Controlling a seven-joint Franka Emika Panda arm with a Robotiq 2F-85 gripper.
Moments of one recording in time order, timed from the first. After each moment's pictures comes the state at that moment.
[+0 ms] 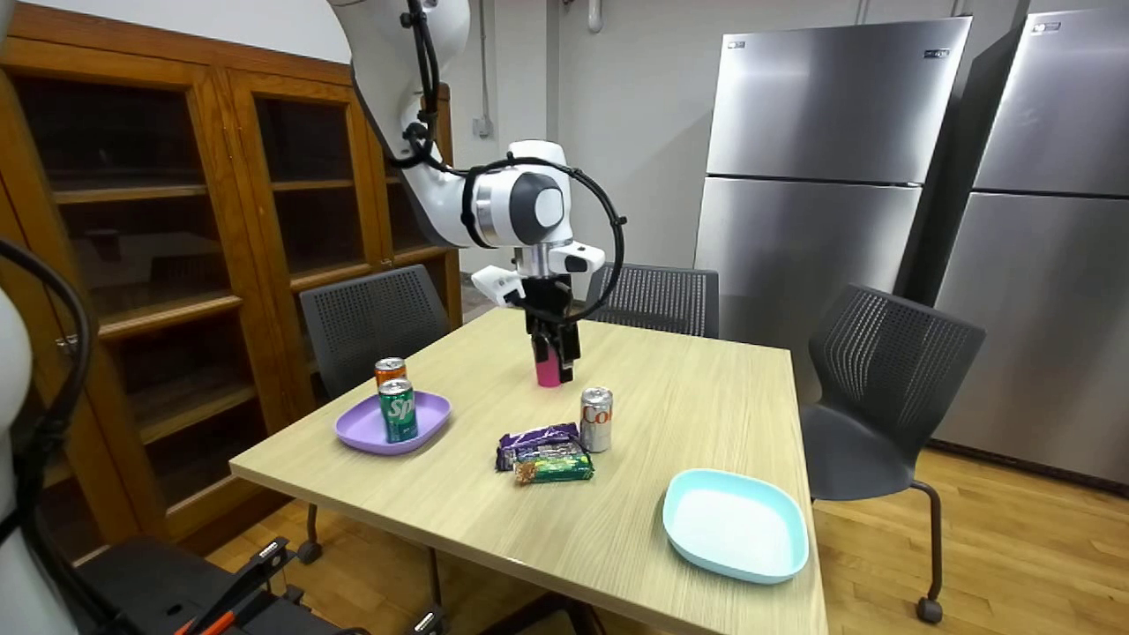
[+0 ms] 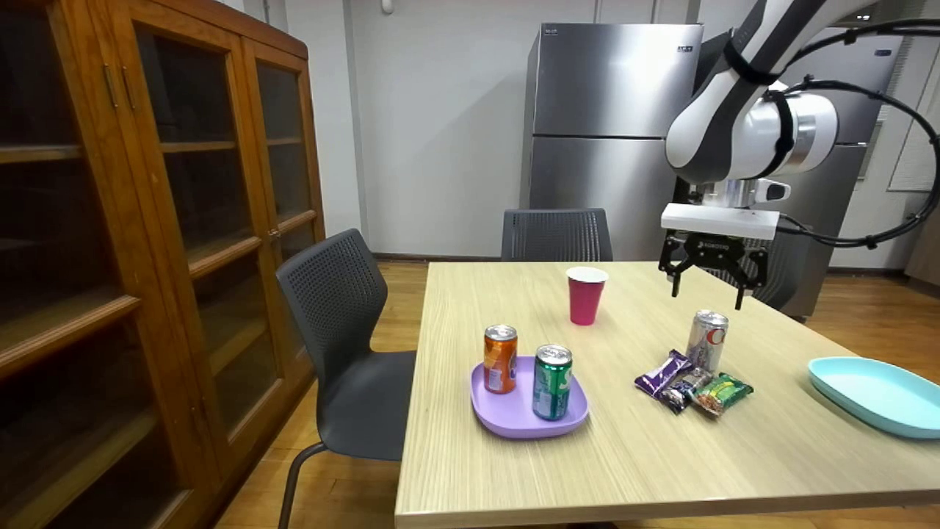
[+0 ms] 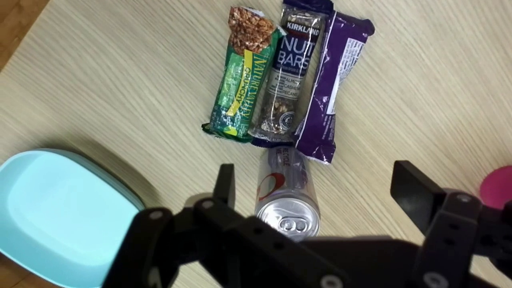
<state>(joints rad) 0.07 0.49 -0.15 -2.01 -0.05 2.52 0.64</state>
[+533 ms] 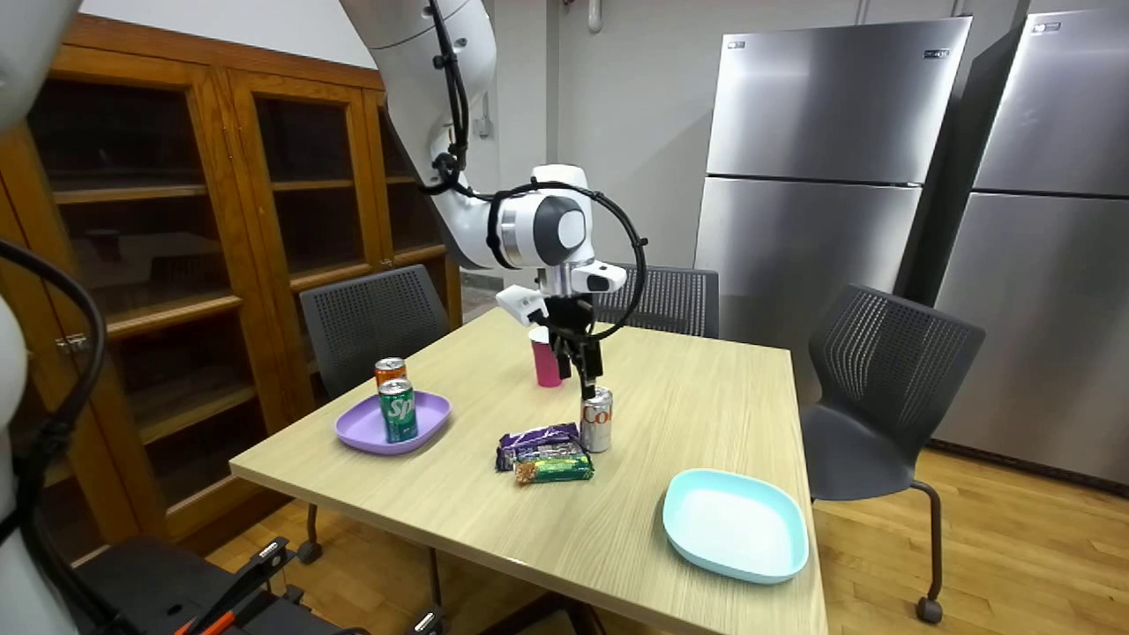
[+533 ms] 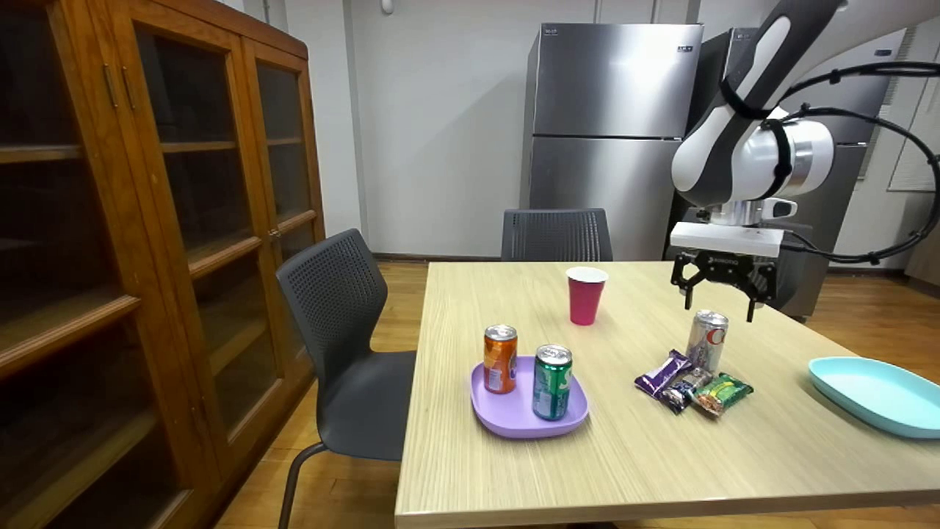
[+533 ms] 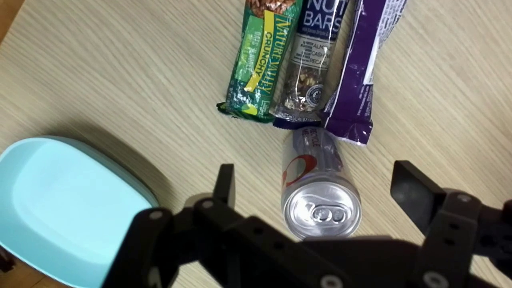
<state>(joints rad) 0.05 0.59 -0.18 -1.92 -0.05 2.52 0.64</state>
